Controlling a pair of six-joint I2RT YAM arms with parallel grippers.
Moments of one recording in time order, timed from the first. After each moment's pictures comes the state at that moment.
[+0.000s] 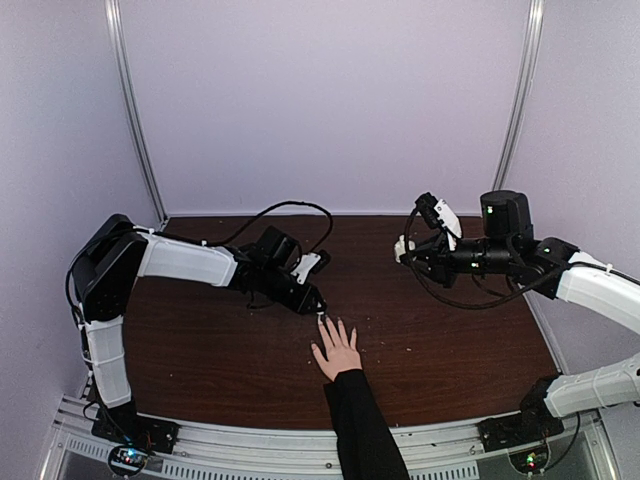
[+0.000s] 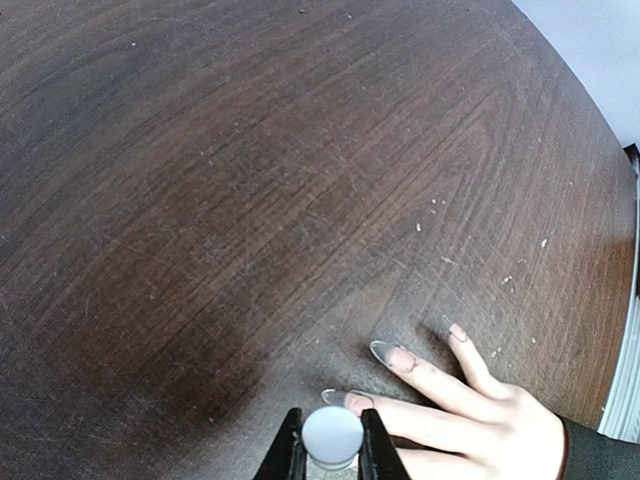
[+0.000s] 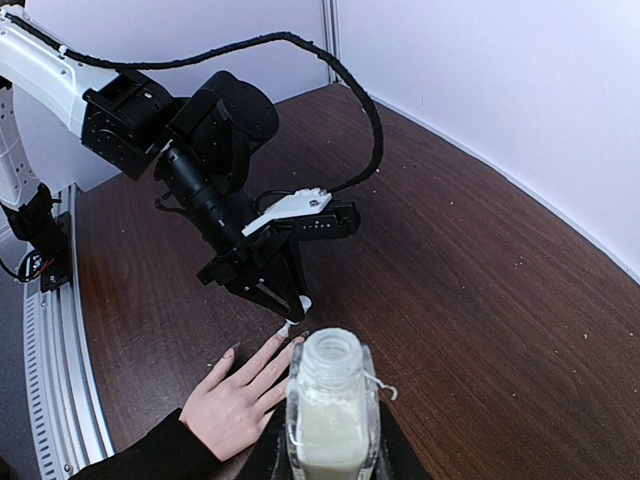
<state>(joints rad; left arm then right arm) -0.77 1.97 1.25 -0.13 0.37 -0.16 0.60 1.10 0.91 -0.24 -0.38 -0.08</state>
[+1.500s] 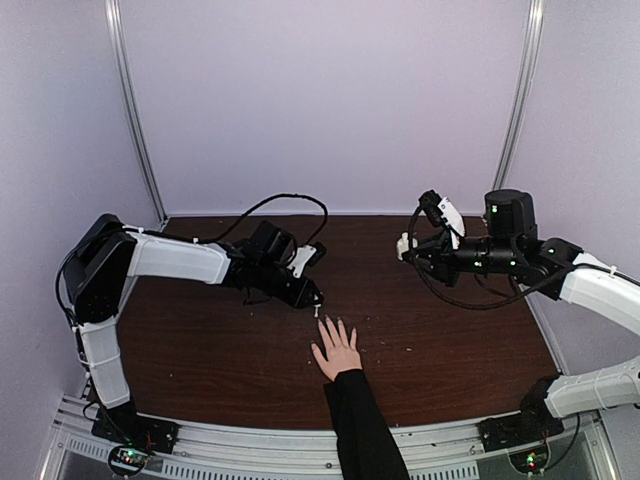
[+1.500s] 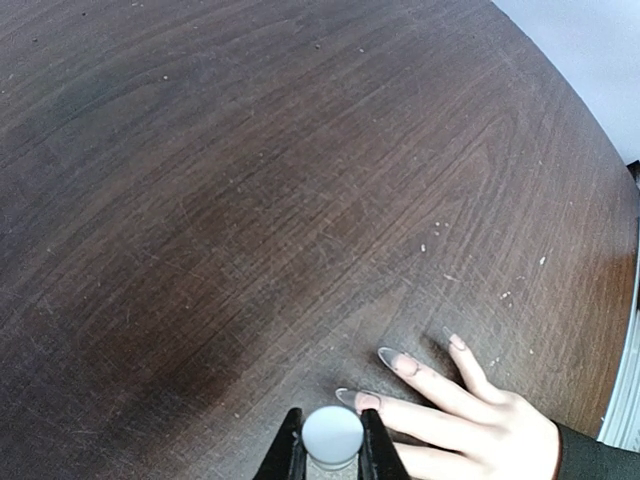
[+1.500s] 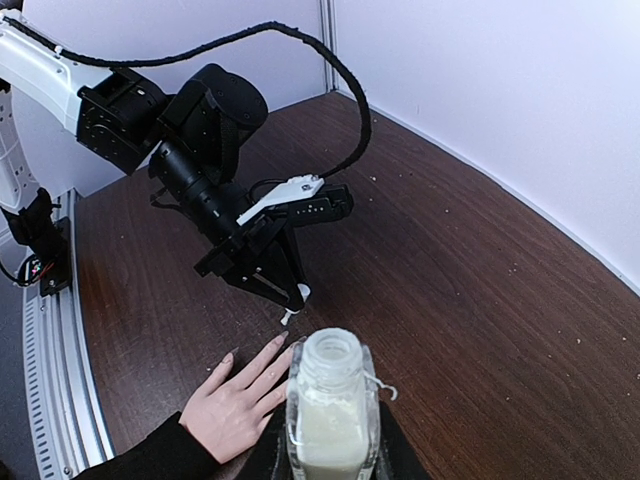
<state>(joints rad) -0.76 1.93 1.24 -0.12 0.33 -0.16 0.60 1.08 0.91 -0.24 -0.37 -0.08</state>
